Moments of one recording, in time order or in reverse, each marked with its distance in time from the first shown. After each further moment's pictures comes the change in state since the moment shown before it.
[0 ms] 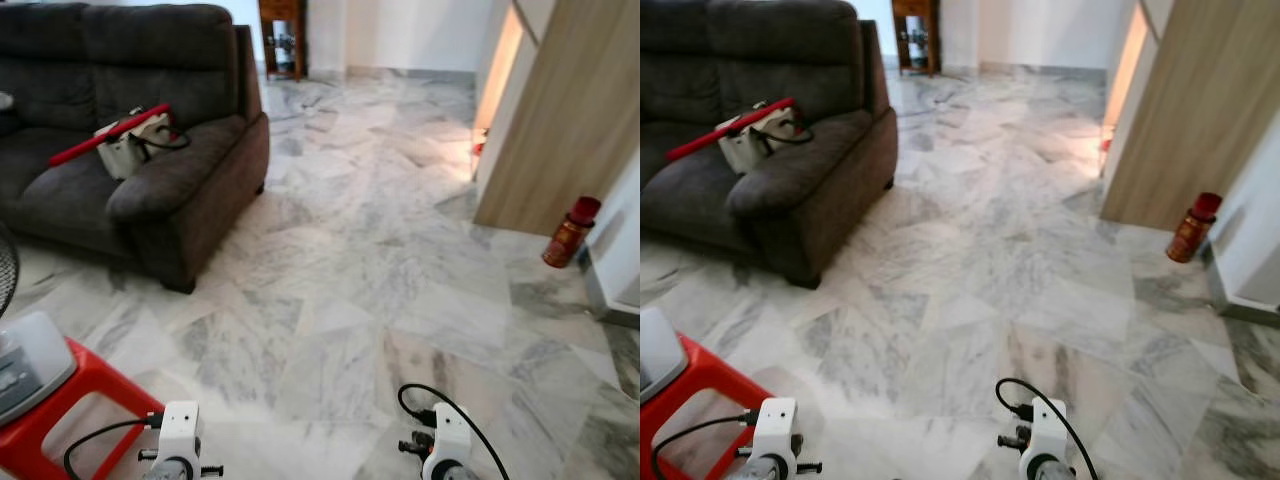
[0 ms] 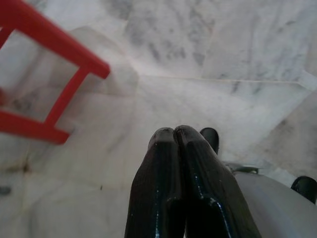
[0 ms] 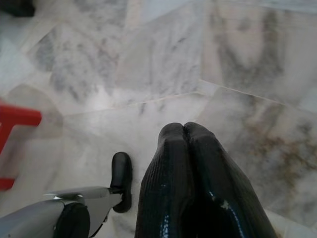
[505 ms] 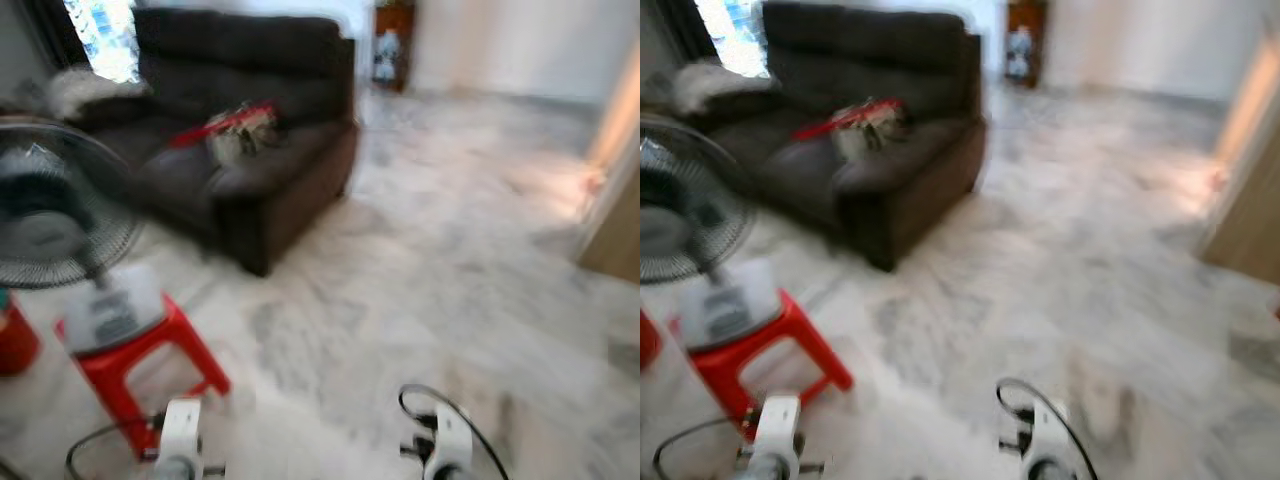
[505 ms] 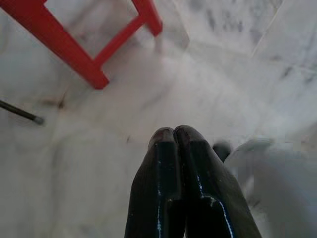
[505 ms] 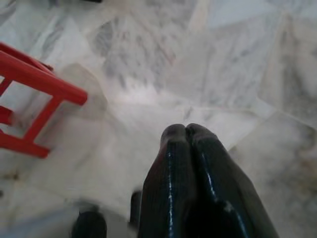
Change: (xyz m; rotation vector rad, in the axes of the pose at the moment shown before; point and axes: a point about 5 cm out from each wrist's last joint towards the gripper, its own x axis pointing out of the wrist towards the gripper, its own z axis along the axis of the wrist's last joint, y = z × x) left arm -0.006 0.003 -0.023 0.006 0.070 0.009; right arm 0.000 0.003 -0.002 0.003 -0.003 0.007
